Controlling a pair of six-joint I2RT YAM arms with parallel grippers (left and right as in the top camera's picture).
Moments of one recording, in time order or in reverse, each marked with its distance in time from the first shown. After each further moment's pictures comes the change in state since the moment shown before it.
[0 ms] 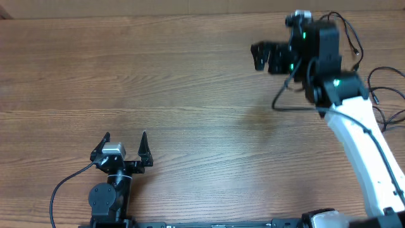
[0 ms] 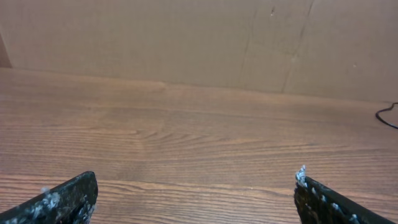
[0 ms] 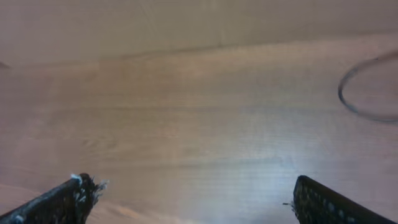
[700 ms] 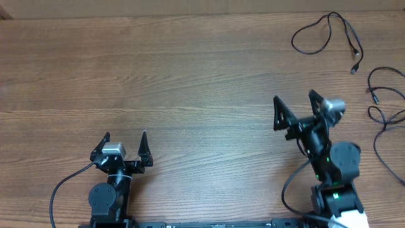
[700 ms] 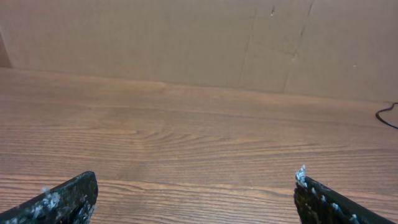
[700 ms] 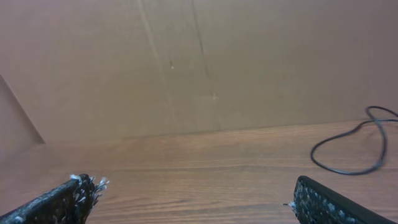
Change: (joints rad) left arm 0.000 0.000 0.000 0.000 0.000 0.000; right arm -0.061 -0.751 -0.980 0.820 0.028 0.000
